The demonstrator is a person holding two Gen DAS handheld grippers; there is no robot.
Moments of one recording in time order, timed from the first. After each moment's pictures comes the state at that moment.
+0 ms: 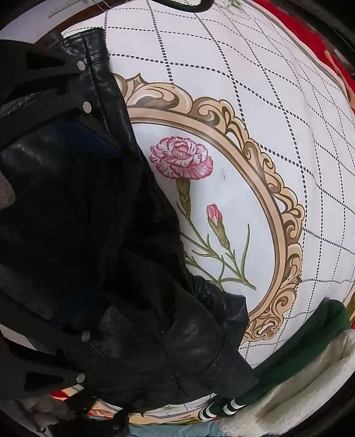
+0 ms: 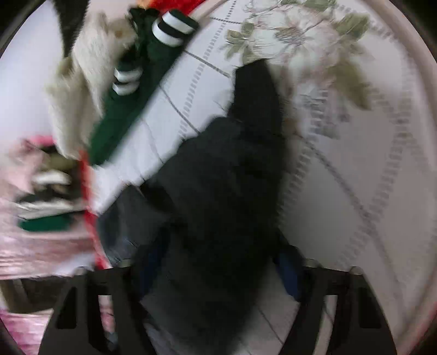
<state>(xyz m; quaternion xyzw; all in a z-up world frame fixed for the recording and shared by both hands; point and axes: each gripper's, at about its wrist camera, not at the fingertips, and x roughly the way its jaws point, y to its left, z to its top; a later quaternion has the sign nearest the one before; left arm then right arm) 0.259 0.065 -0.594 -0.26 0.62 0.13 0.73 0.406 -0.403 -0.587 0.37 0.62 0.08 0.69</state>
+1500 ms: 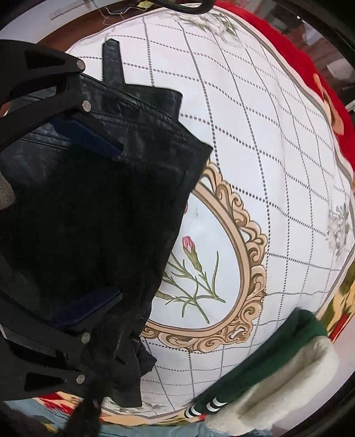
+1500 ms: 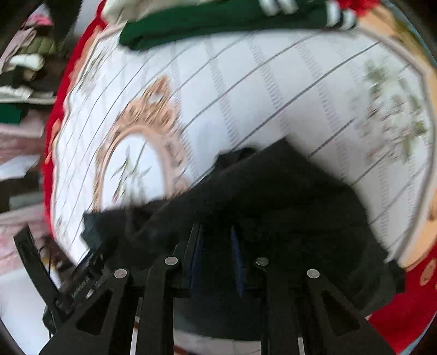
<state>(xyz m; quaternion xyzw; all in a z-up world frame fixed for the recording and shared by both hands) 0.204 0.118 -0.557 -0.25 0.58 0.17 0.76 0.389 -0.269 -0.515 0.06 0.75 0.12 0.64</state>
